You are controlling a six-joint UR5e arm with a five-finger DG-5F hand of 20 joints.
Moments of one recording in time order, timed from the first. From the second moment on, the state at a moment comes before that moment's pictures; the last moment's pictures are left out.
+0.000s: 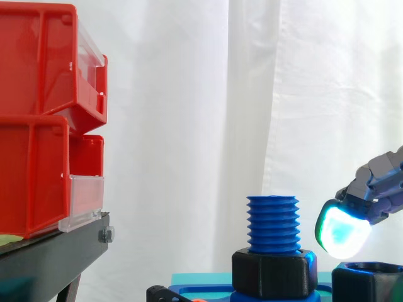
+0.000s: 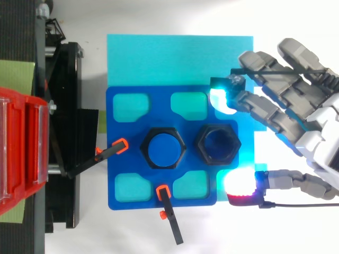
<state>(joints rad) 0.46 -2.01 -1.65 -2.58 -0.66 -1.52</state>
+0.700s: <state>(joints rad) 0.45 -2.03 -1.65 -2.56 -0.66 -1.51</state>
